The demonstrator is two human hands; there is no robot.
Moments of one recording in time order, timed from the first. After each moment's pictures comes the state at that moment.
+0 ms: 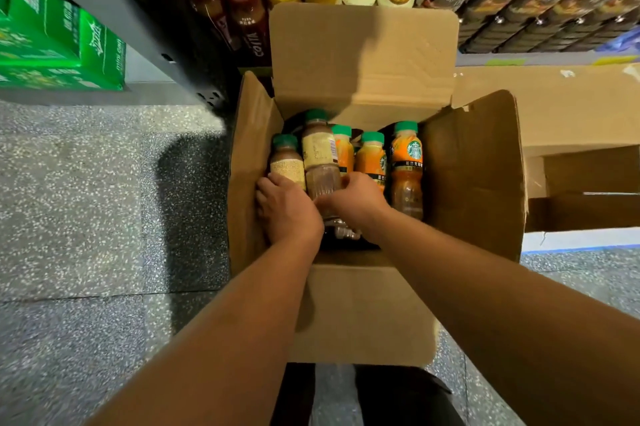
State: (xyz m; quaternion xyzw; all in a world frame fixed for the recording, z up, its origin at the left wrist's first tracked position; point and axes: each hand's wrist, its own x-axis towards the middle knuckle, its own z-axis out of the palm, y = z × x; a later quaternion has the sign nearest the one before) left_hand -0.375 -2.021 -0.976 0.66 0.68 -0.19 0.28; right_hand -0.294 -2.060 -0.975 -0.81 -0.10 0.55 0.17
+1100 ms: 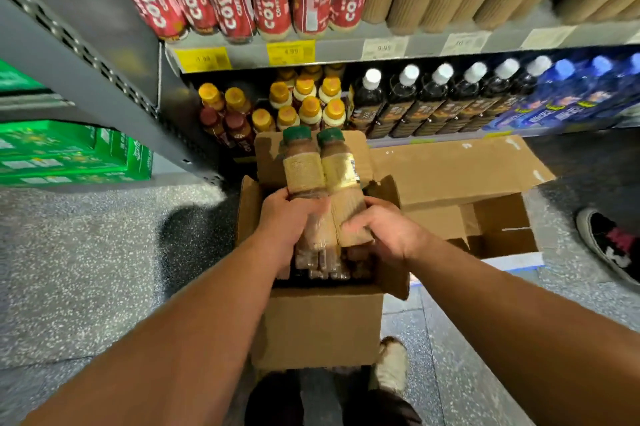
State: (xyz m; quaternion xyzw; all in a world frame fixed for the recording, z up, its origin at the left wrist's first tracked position) left_hand -0.327 -1.996 -0.796 0.40 0.60 0.03 0.69; right_hand -0.212 -2.097 -0.814 -0.66 0.04 0.62 0.41
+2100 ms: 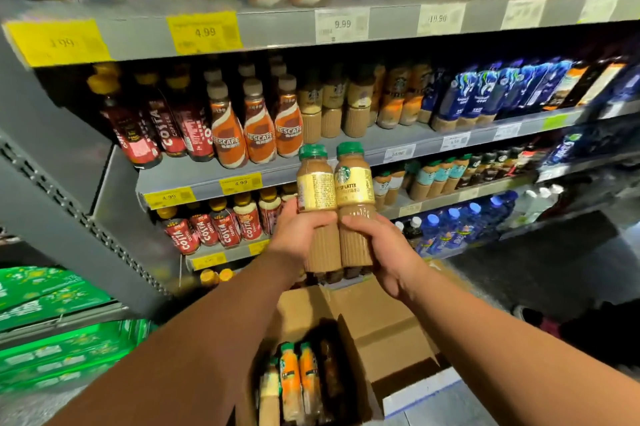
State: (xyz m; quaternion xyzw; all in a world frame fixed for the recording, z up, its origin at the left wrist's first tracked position) left_hand -0.234 -1.977 -0.496 0.55 0.34 0.14 0.75; right_hand -0.153 -2.094 -0.505 -0.62 -0.09 0.42 0.66
